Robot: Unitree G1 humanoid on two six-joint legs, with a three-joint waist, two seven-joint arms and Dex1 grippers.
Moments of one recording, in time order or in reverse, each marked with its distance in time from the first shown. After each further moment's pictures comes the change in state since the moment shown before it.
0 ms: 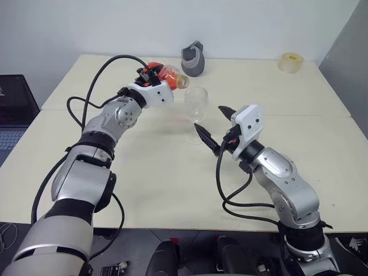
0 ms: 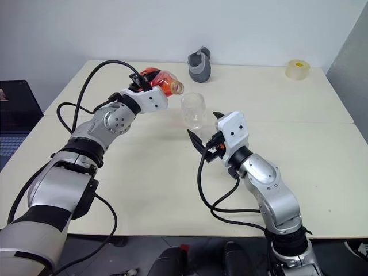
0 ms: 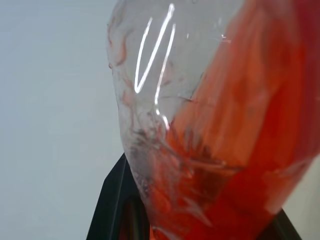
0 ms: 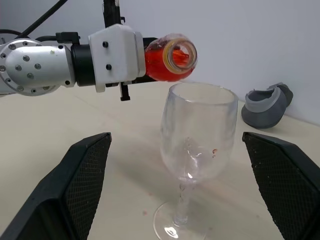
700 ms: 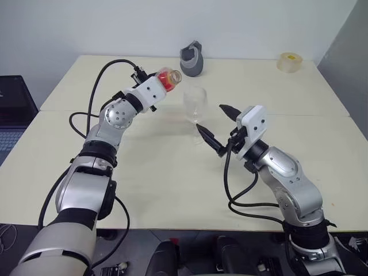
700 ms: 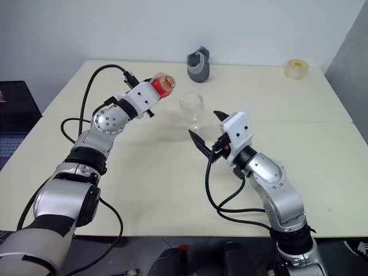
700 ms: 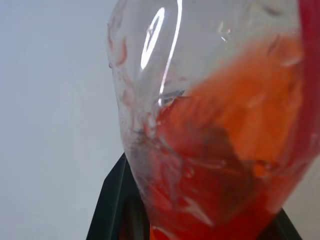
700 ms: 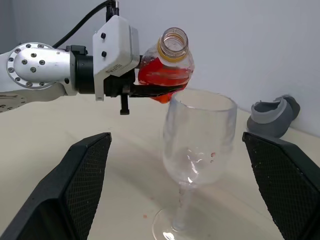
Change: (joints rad) left arm 0.093 -0.016 0.166 -0.111 -0.244 0.021 -0.323; right arm 0.008 -0.041 -0.014 0.055 0.032 -0.113 0.077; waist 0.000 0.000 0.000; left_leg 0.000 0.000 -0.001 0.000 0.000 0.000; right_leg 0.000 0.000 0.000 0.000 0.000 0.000
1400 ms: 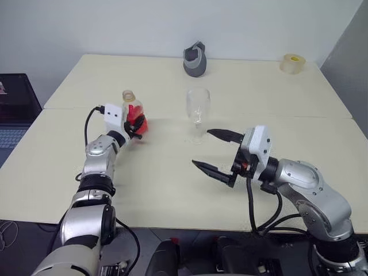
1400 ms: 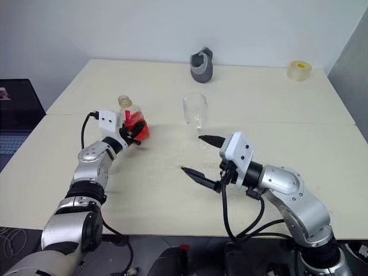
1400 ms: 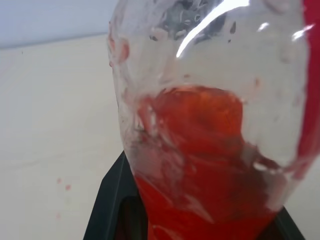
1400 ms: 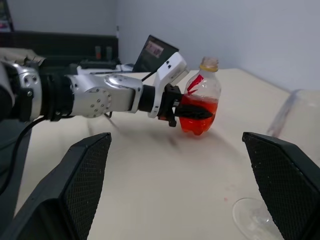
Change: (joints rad) left arm 0.291 -0.077 0.343 -0.175 -0.484 0.461 -0.287; right arm 0.057 -0.180 -0.038 -0.163 0.210 0.088 0.231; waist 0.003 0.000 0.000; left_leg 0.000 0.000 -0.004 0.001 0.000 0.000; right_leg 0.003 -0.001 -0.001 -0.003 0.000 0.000
